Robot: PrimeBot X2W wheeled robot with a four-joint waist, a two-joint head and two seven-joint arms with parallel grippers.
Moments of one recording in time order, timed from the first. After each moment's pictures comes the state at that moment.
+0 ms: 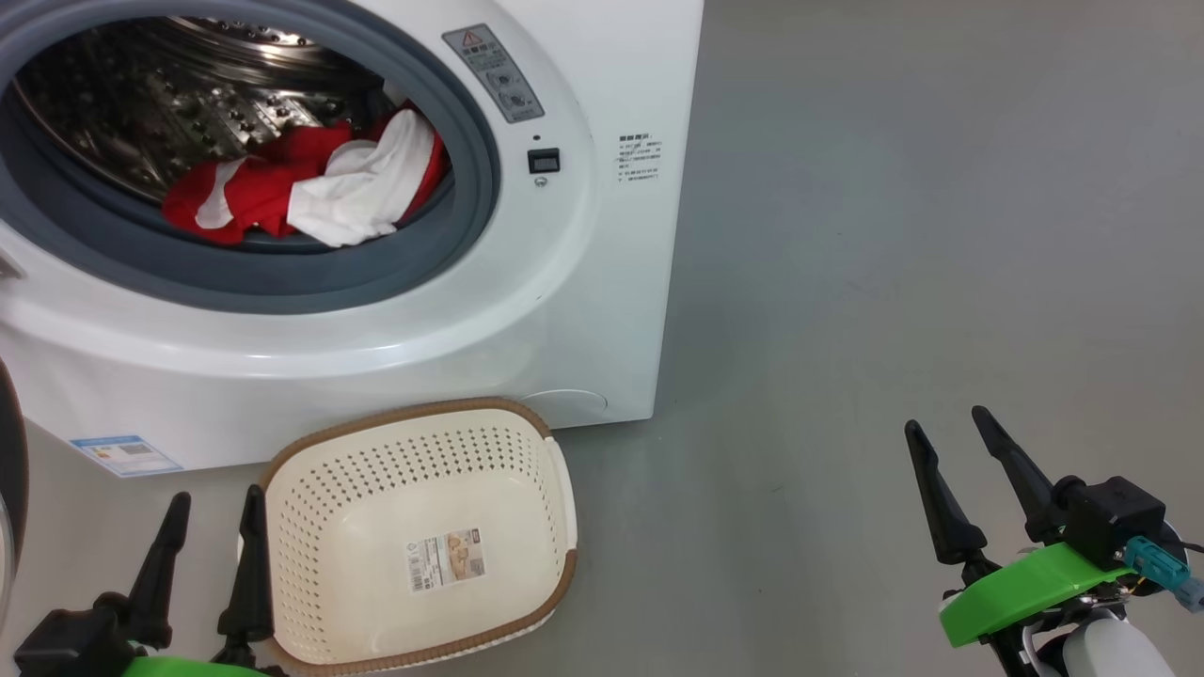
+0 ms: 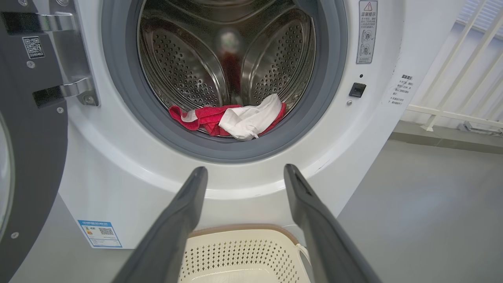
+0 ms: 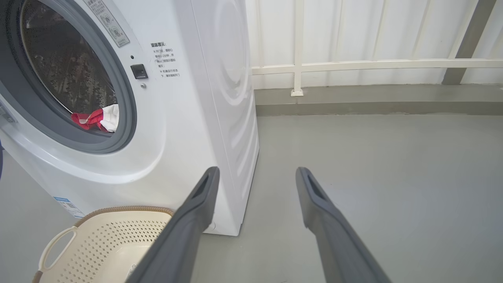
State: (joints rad) left arm -0.03 0.15 -0.02 0.17 -0.39 -0.13 -0.25; right arm -0.14 -0.19 0.05 0.23 0.28 0.13 -0.25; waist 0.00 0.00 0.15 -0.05
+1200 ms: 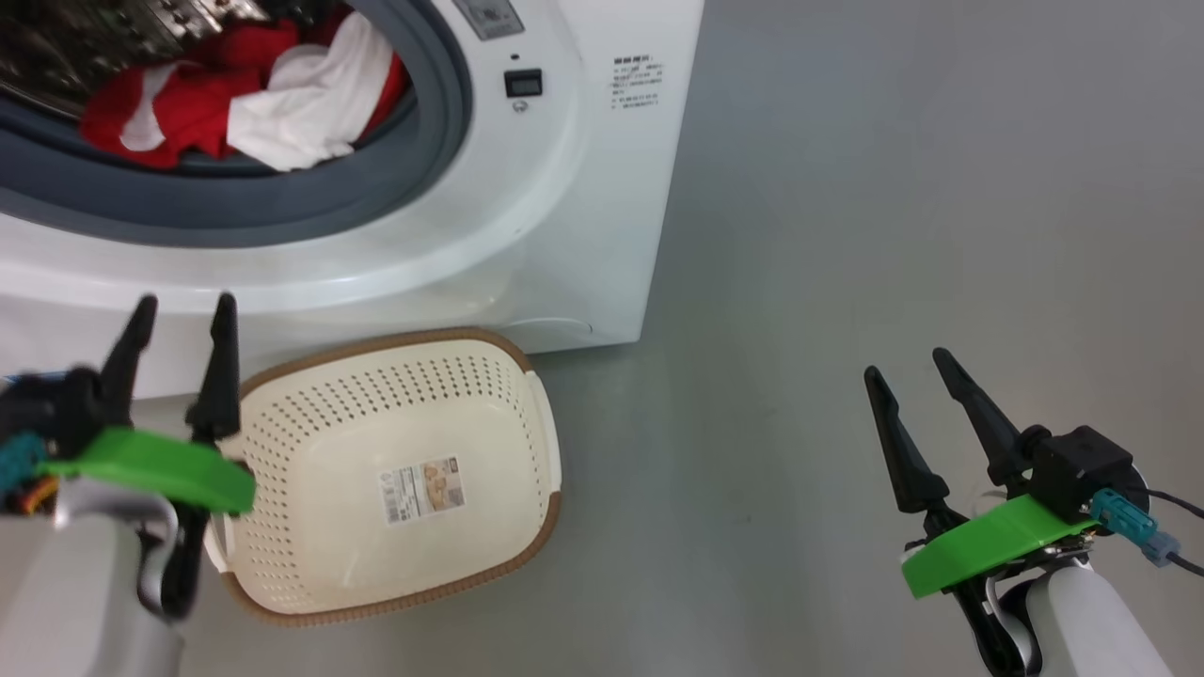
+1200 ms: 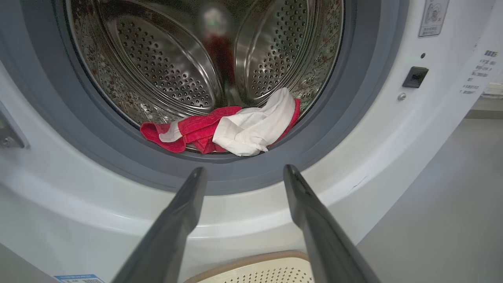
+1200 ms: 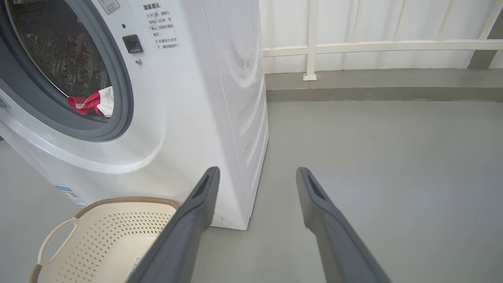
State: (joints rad) left arm -0.47 0.25 -0.14 0.47 -0.40 -0.13 -0.23; right arm -0.23 -0.15 0.09 0.22 0.25 0.13 -0.25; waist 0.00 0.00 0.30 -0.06
